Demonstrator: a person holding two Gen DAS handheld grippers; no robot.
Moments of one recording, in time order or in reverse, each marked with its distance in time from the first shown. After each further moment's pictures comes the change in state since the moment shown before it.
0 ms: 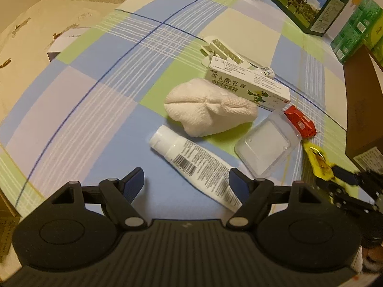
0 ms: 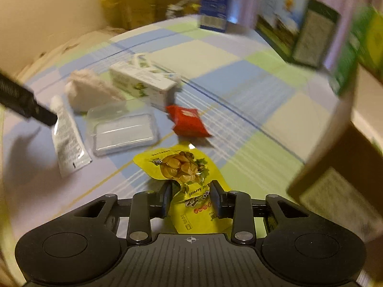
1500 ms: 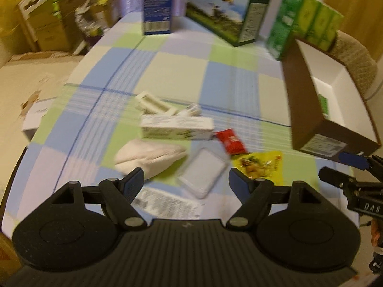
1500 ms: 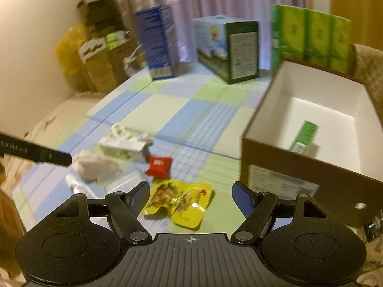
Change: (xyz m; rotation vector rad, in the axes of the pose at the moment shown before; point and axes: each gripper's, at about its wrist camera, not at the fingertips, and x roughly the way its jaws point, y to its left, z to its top) left arm -0.076 -0.058 0.015 0.285 -0.133 -0.093; right arm -0.115 -0.026 0.002 0.279 -0.176 -0.022
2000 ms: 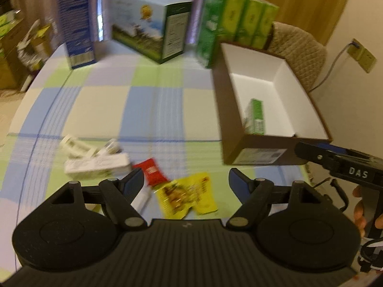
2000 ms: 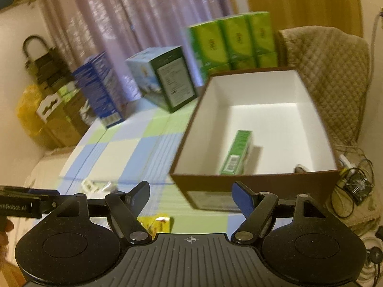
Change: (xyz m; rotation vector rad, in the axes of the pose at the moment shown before) left arm -0.009 -0.096 0.032 0.182 -0.042 -0.198; right arm -0.063 -0.066 0.027 0.310 -0.113 -0.124
